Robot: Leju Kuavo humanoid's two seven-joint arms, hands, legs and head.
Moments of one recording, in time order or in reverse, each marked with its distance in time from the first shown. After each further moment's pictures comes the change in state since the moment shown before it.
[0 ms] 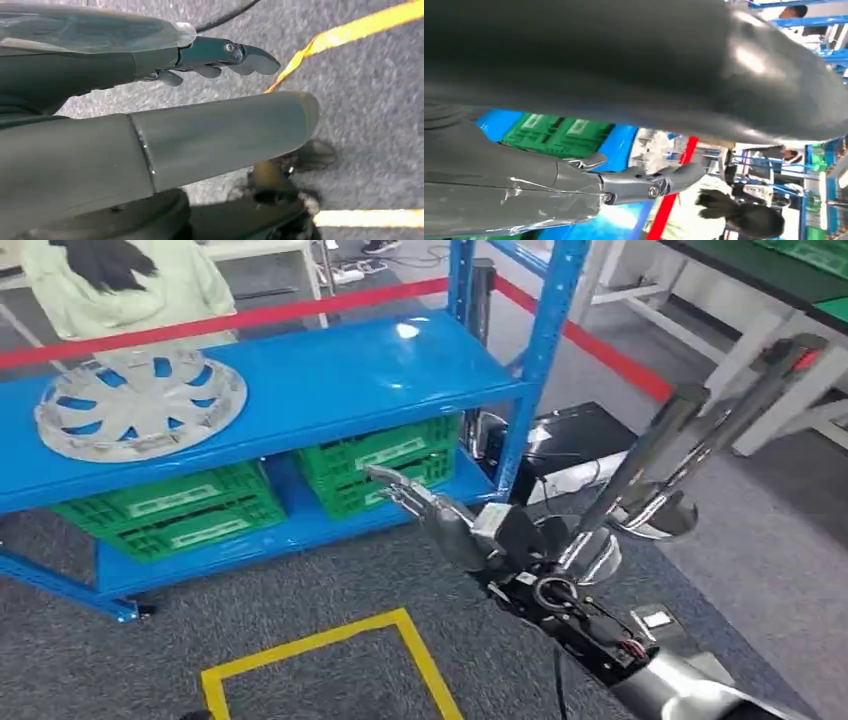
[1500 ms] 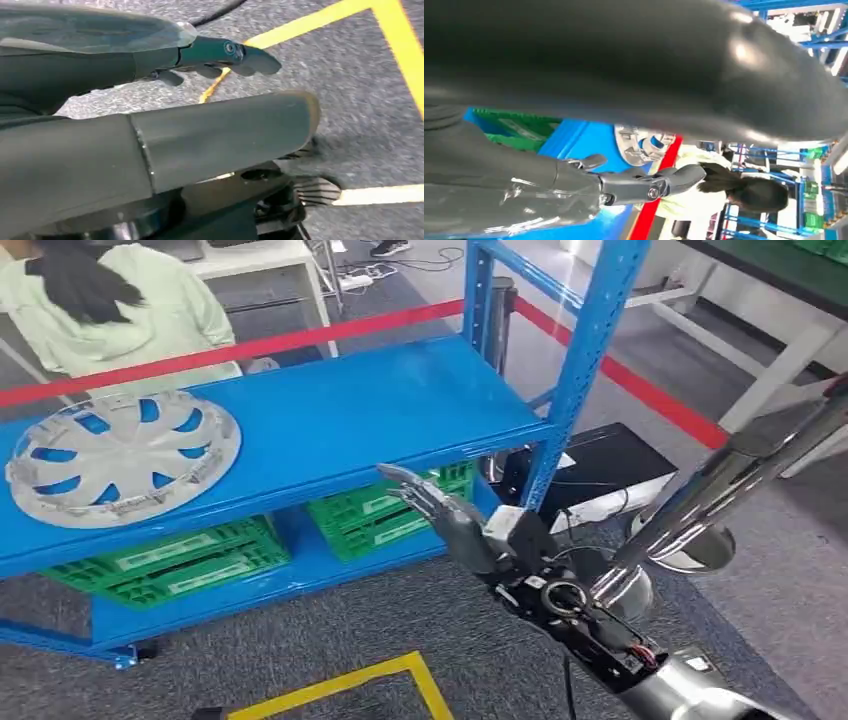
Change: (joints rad) left arm -0.003 -0.003 0.000 0.000 -0.002 0.007 -0.006; right arm 0.014 0.001 -0.007 -0.033 0.005 -0.004 0.008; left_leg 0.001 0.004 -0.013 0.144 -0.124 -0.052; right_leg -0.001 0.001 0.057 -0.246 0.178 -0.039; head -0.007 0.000
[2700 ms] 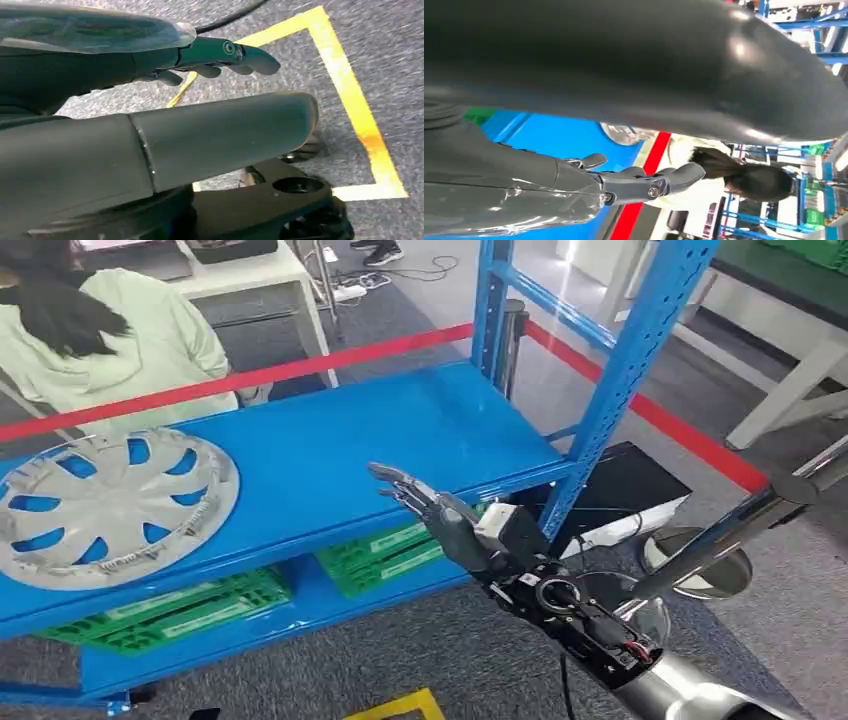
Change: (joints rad) left arm 0.001 -0.005 0.000 0.000 0.002 0.002 0.000; right arm 0.002 0.000 0.000 -0.006 0.000 -0.003 0.002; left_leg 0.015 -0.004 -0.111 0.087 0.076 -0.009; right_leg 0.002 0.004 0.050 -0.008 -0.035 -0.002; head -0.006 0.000
